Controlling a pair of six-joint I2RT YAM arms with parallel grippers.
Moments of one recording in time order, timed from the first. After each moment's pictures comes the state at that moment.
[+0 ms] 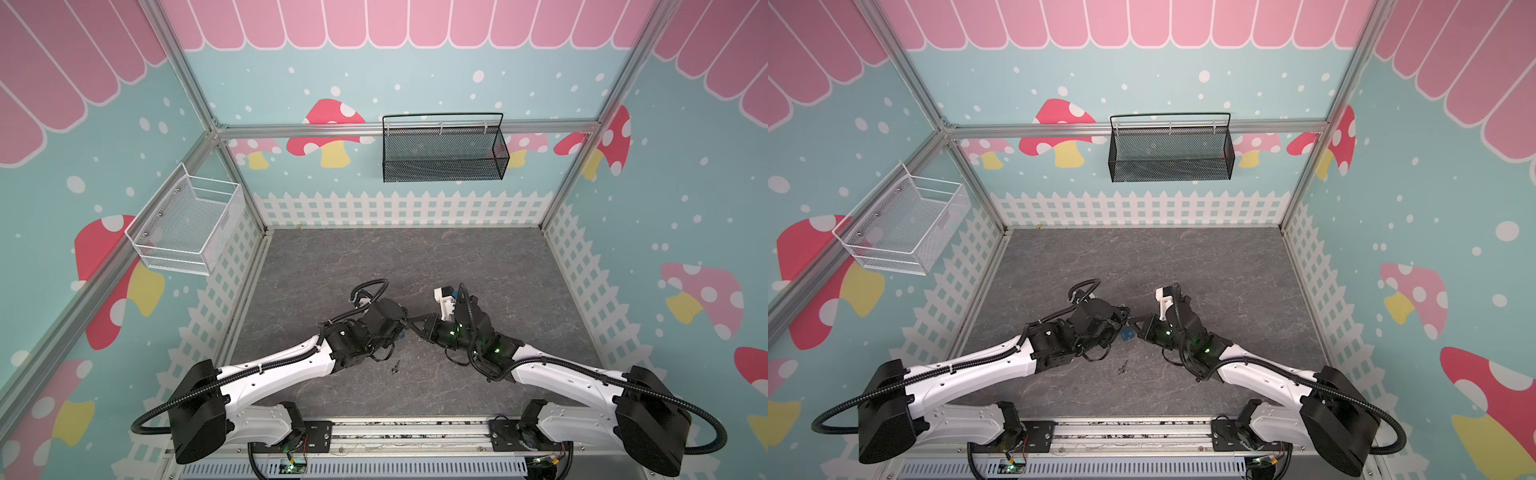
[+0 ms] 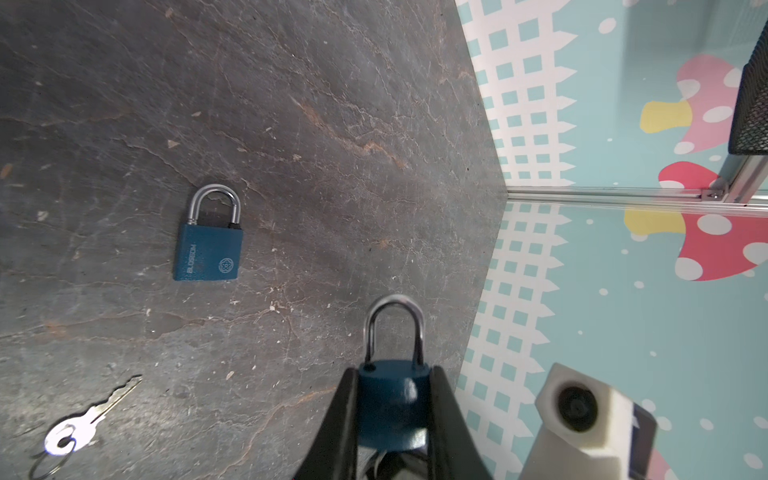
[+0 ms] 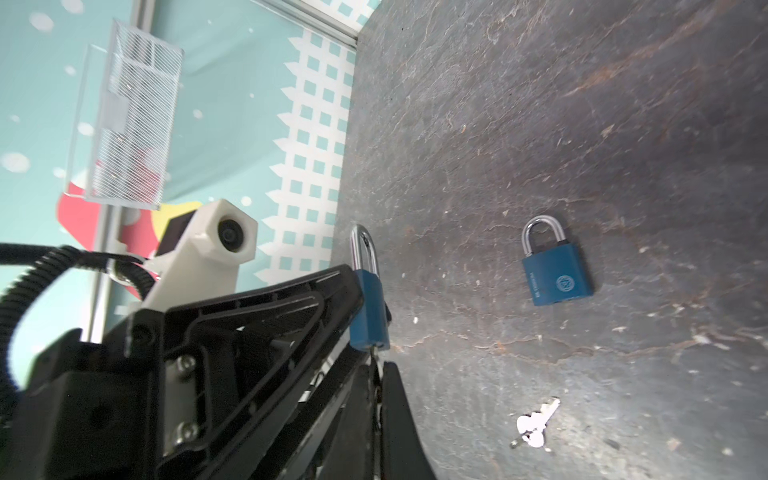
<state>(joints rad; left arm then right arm) -0.96 1.28 0.87 -0.25 -0.30 -1.62 0.84 1.19 0.56 0.30 -0.20 1.17</state>
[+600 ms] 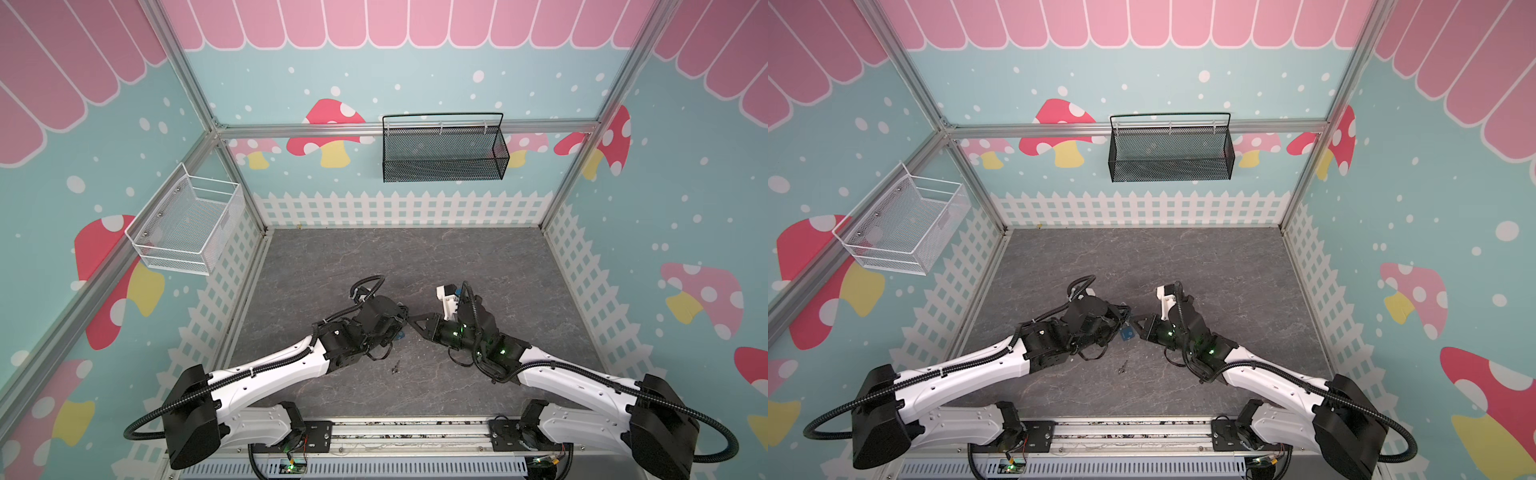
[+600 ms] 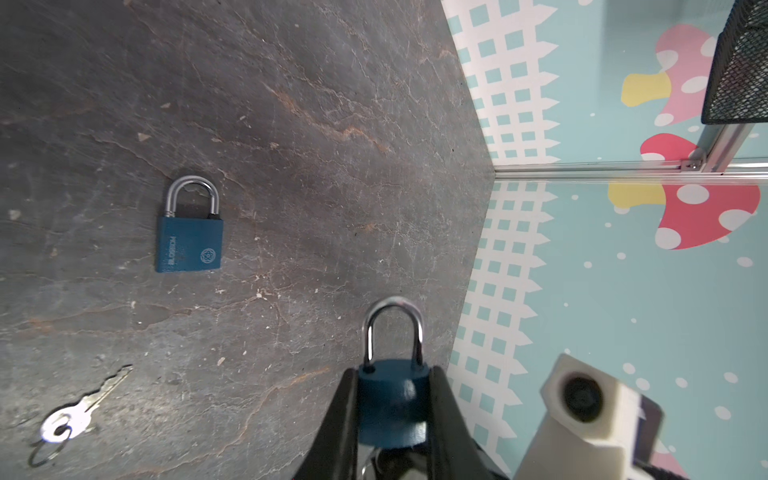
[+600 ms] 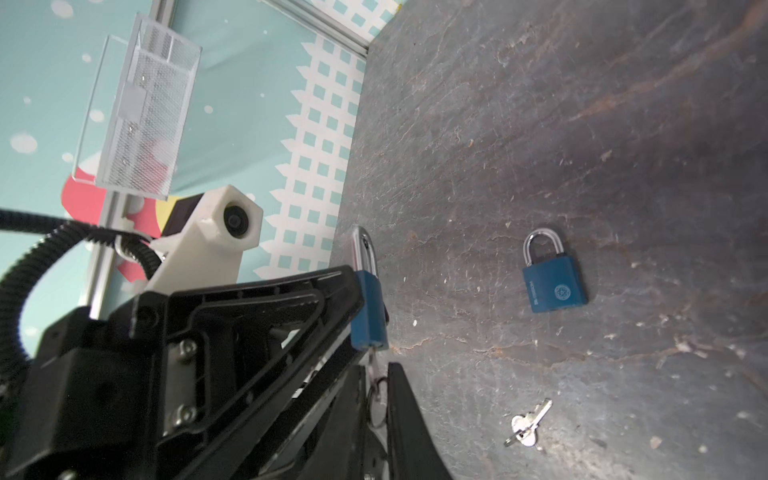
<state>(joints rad) -0.93 1.23 0.88 -0.27 -0.25 -1.53 0.84 1.13 0.61 0.18 -0.16 1.04</state>
